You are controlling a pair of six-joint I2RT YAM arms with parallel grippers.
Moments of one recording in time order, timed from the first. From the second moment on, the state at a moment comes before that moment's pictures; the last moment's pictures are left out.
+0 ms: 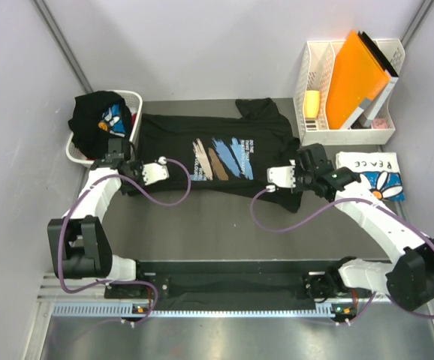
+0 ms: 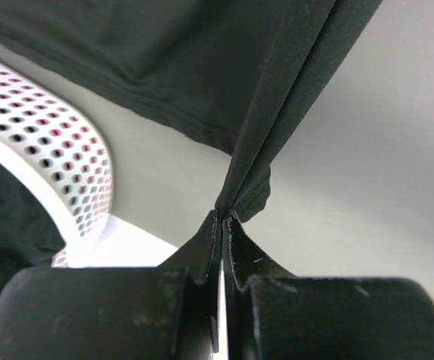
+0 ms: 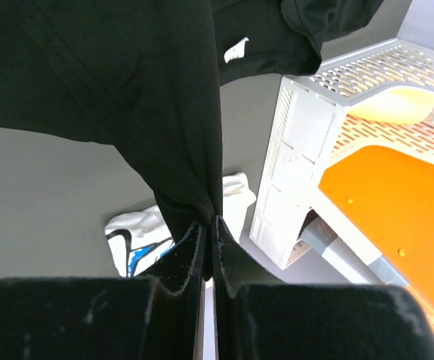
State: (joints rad) left arm 0.05 1.41 1.00 -0.72 0.06 1.31; right arm 0.44 1.19 0.94 -0.65 0.20 -1.28
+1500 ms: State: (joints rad) left arm 0.01 1.52 1.14 -0.65 0.10 1.45; right arm 0.44 1.50 1.09 -0.38 0.21 -1.39
